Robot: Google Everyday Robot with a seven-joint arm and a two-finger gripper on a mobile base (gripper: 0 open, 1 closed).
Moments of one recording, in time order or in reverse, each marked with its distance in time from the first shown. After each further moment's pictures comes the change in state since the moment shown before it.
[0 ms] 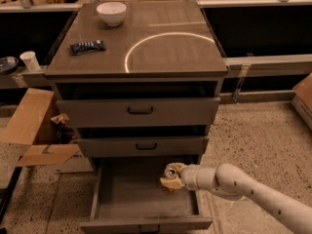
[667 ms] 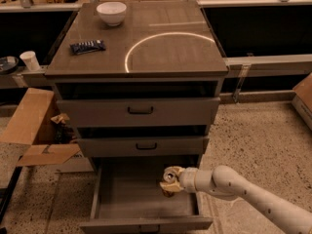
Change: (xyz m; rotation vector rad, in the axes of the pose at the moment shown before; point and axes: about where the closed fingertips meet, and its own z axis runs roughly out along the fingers) arm 0.037 -0.008 0.023 -0.038 0.015 -0.080
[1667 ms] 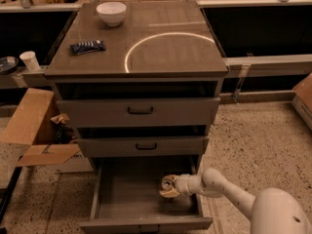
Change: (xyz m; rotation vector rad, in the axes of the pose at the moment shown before) arm 0.132 -0.035 0.087 -0.121 0.078 -0.064
